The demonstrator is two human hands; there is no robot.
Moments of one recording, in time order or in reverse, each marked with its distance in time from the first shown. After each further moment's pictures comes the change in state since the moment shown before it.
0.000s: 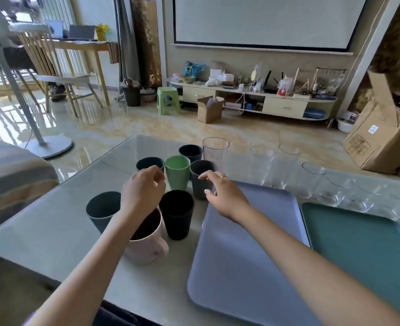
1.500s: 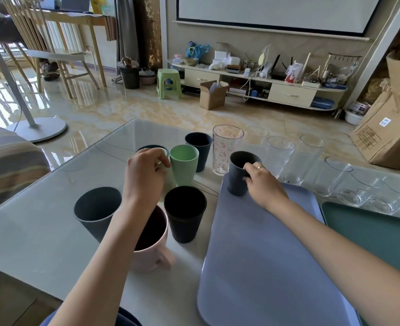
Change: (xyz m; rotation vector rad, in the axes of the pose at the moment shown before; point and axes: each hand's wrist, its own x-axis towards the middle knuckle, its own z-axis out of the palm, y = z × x) left_hand 0.026 -0.010 0.014 -0.207 0.209 0.012; right_hand 0.038 0.077 -0.005 -0.349 0.091 0.126
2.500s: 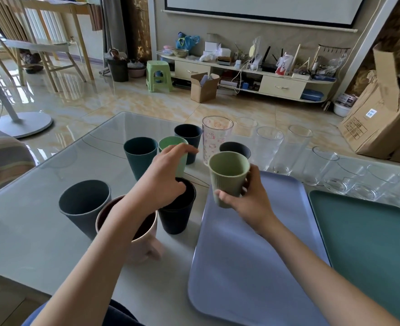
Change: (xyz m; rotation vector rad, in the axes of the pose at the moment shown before) left_hand -0.015 0.025 0.011 -0.099 -0.532 0.194; right_hand -0.067 -0.033 0.006 0.988 0.138 0.153
